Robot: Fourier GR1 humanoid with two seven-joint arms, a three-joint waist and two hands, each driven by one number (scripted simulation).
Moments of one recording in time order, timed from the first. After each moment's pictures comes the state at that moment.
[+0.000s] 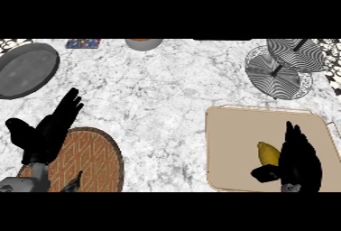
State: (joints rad) left arm -0.06 0.37 -0.09 -1.54 0.26 0.08 0.16; right arm 0.02 -0.36 0.36 -1.76 0.92 -0.08 1.15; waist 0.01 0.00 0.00
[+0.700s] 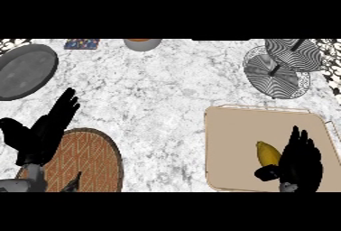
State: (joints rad) left arm -0.05 0.34 -0.04 -1.58 0.24 0.03 0.20; right arm 0.06 -0.26 0.26 -1.65 1.12 -0.08 1.08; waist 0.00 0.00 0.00
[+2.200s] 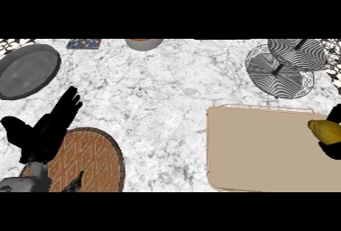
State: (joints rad) left arm -0.07 0.30 -0.01 -1.57 0.20 0.01 0.20; right arm -0.07 -0.68 0.00 -1.47 0.83 -0.02 0.27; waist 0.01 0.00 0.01
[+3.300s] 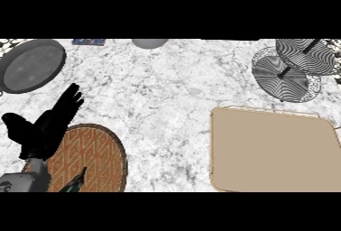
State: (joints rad) left arm -0.09 0.31 0.00 -1.56 0.20 -0.03 0.20; right arm -0.50 -1.03 -0.35 -0.82 0.24 0.38 -0.70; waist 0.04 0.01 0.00
